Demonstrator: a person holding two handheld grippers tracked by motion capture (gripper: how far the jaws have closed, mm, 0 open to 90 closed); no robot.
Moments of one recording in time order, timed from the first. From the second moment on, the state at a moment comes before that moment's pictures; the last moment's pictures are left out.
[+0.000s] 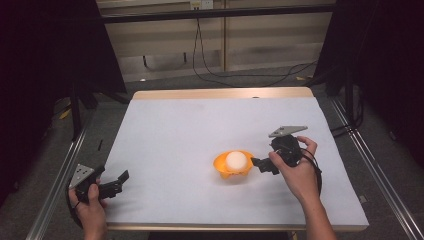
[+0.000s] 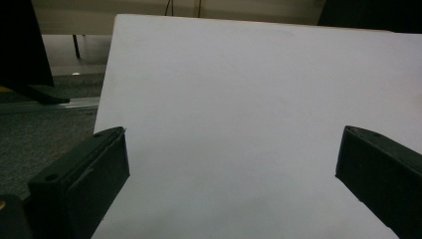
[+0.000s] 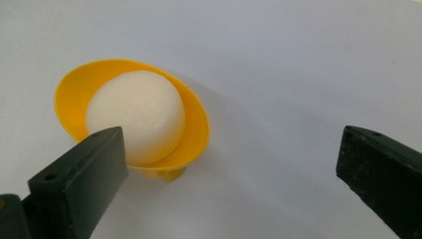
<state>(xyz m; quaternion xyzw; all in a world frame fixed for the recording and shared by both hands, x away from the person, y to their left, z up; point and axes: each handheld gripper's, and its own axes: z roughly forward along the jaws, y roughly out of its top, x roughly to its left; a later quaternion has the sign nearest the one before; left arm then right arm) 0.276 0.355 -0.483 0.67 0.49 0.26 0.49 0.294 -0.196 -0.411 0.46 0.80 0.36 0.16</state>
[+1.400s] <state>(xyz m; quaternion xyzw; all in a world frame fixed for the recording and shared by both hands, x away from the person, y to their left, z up) 0.275 0.354 -0.483 0.68 0.49 0.26 0.48 0.229 -0.302 -0.455 0.51 0.72 0.41 0.24</state>
